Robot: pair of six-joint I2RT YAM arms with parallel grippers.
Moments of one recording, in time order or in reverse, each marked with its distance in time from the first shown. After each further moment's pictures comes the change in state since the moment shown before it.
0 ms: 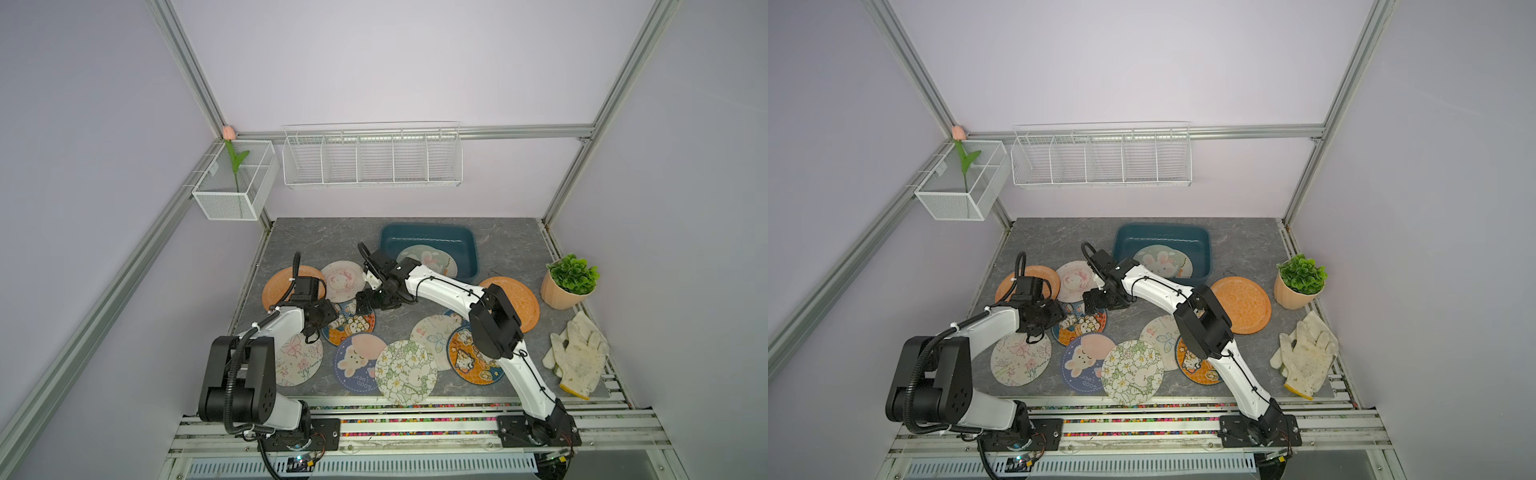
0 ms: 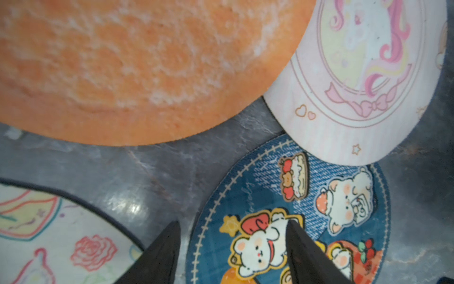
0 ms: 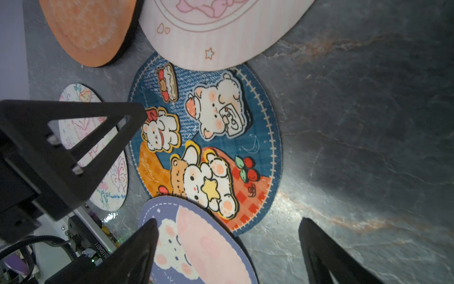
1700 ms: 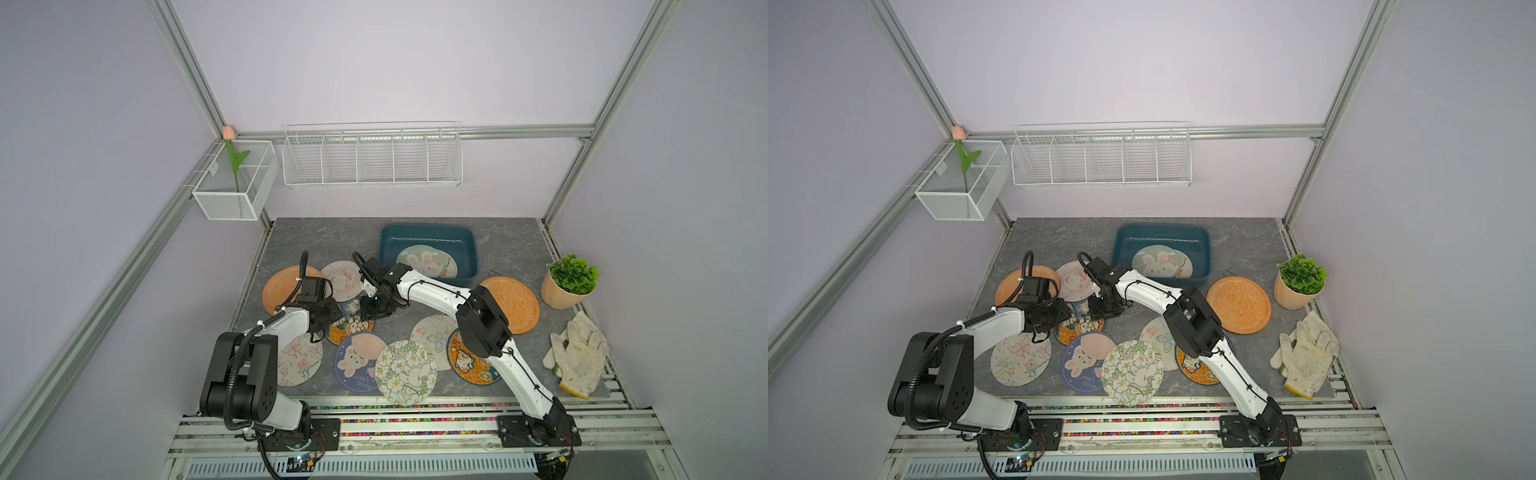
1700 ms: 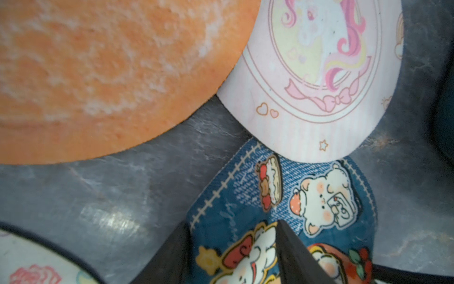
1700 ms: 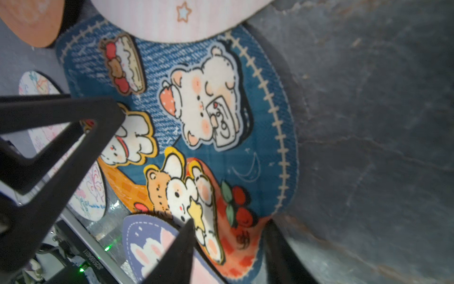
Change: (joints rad) left arm -0.059 0.019 -0.012 0.080 0.005 0.001; right arm 0.014 0.098 0.048 -0.019 -0.042 0.030
